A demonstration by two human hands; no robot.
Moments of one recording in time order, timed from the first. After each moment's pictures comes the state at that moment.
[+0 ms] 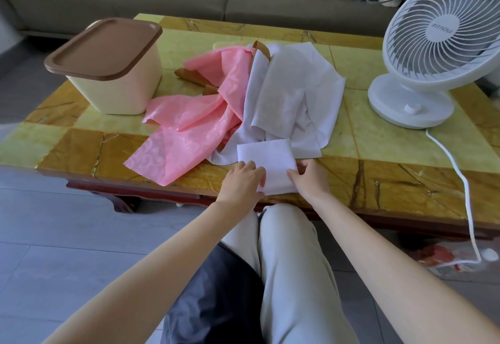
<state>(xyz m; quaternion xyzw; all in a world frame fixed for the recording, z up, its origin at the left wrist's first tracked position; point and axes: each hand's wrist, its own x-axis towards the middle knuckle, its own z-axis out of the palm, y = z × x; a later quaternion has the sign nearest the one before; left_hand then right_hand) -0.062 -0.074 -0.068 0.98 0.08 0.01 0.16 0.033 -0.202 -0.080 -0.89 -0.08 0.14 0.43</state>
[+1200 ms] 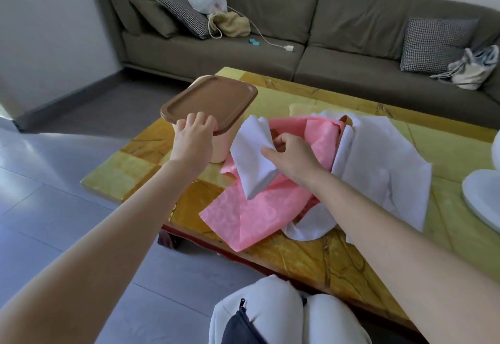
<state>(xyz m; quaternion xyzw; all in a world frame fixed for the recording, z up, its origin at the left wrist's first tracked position) -0.080 0.198 0.018 0.93 0.30 0.21 -0.04 0.033 0.030 0.043 -0.84 -0.36 0.14 0.38</state>
